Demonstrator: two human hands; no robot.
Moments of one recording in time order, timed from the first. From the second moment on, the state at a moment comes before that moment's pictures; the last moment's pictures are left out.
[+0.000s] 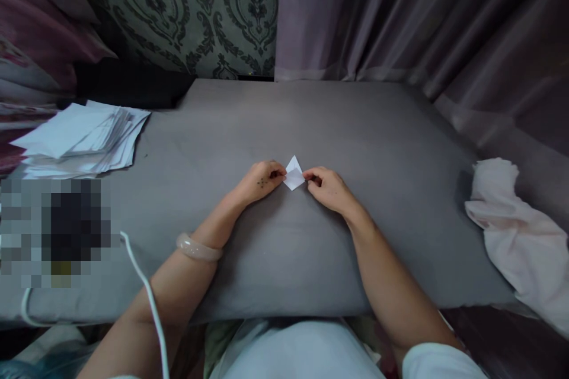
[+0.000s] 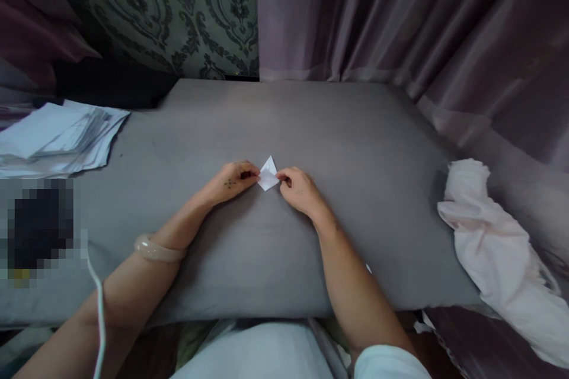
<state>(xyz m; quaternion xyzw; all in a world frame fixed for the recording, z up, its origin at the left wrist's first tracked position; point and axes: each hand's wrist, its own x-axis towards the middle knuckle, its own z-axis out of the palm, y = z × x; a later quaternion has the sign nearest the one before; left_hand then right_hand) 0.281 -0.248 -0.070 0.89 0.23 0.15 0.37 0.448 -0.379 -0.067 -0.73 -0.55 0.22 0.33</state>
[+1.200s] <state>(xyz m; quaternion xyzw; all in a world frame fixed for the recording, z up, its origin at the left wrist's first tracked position) 0.277 -0.263 -0.067 0.93 0.25 0.14 0.23 0.424 -0.379 -0.062 -0.81 -0.51 0.12 0.28</state>
